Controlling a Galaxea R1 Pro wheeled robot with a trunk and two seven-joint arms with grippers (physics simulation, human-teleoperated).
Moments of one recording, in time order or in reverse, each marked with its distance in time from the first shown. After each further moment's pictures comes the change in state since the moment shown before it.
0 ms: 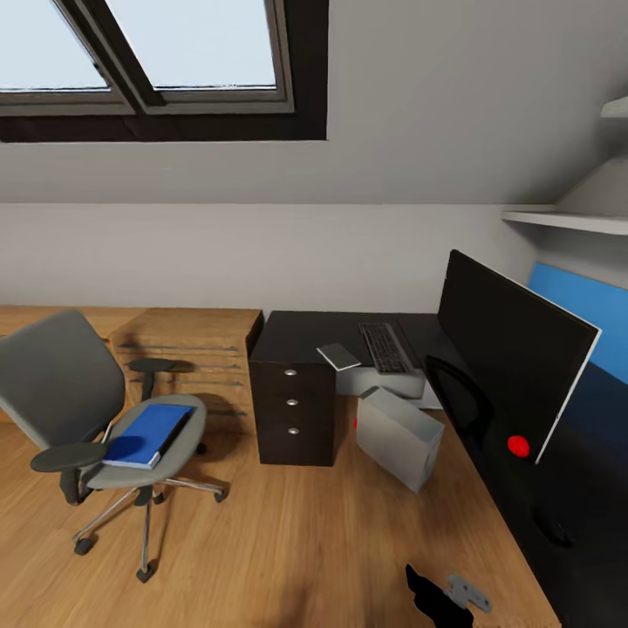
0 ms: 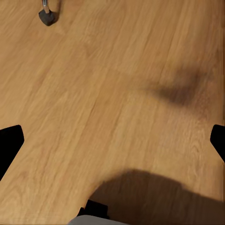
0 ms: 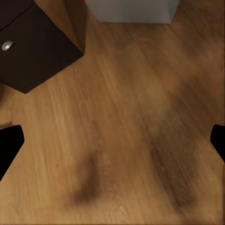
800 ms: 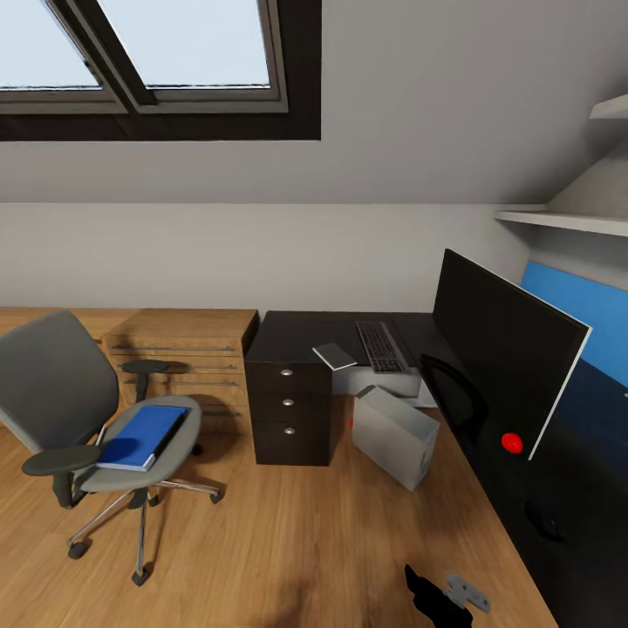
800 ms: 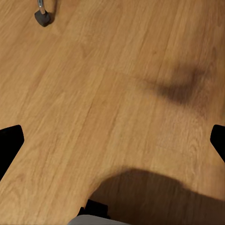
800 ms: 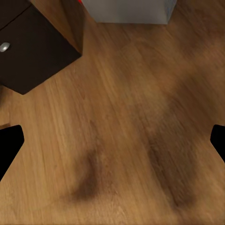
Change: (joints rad) left arm 0.000 0.000 0.000 0.000 0.000 0.001 0.000; right arm 0.000 0.002 0.000 0.000 0.006 0.001 0.000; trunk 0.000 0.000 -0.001
